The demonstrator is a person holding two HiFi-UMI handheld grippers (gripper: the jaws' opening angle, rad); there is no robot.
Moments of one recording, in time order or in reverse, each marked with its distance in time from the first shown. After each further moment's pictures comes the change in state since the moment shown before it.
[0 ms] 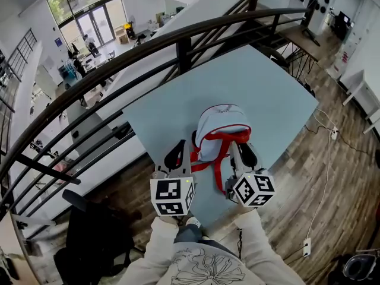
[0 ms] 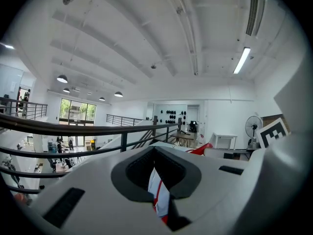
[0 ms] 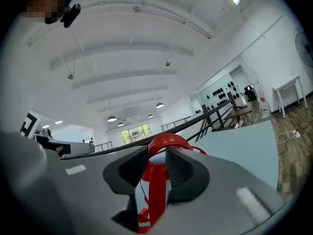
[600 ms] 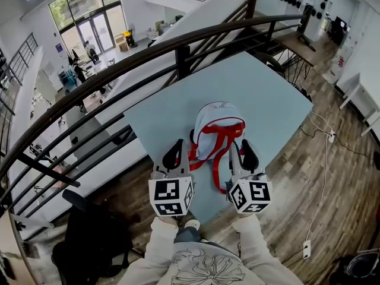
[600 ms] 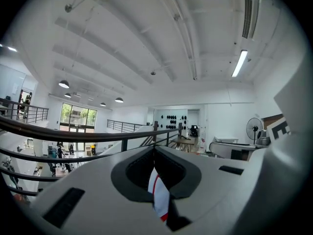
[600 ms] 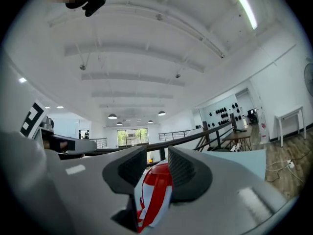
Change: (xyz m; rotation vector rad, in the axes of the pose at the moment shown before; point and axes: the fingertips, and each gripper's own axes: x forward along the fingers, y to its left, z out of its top) left arm -0.037 -0.017 0.024 0.008 -0.065 0.013; right arm -0.048 0.032 0.046 -0.205 -0.090 -0.026
